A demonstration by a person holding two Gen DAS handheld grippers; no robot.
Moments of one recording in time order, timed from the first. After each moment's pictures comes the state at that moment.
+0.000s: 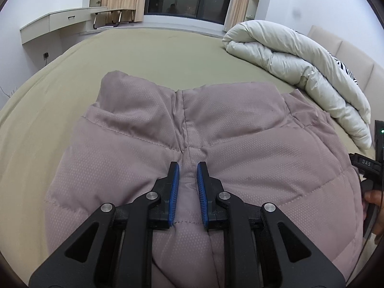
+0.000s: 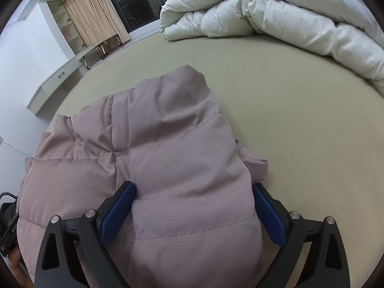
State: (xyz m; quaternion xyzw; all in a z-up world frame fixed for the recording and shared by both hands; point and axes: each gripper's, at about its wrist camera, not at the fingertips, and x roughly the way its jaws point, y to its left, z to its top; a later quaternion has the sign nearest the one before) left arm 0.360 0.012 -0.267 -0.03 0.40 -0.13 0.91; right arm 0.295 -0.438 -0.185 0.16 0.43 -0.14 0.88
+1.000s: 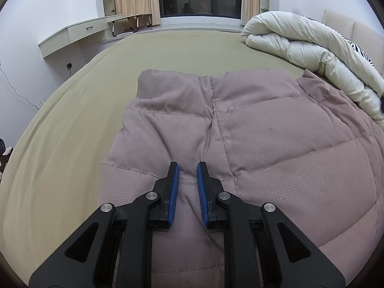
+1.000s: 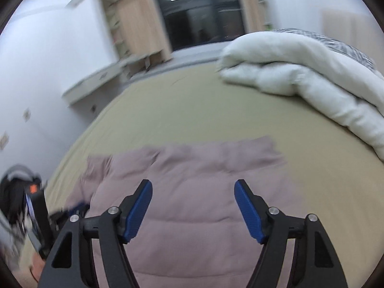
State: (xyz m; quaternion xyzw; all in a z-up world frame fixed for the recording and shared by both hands) left arm 0.319 0.027 -0.259 0.04 0.40 -0.05 0.91; right arm 0.283 -0.294 -0.100 0.05 0.39 -0.02 0.92
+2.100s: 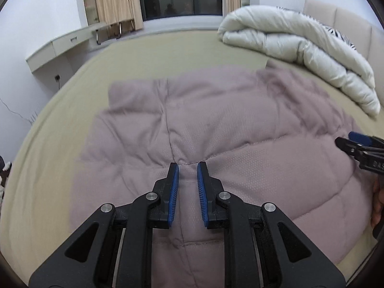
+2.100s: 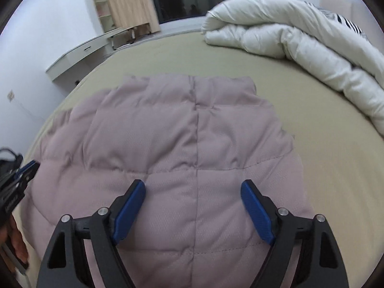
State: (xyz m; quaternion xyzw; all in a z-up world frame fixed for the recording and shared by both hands) left arm 0.298 -0.026 -0.244 0.08 0.40 -0.09 0.91; right arm 0.248 -0.349 -0.171 0.05 0.41 -0.07 0.91
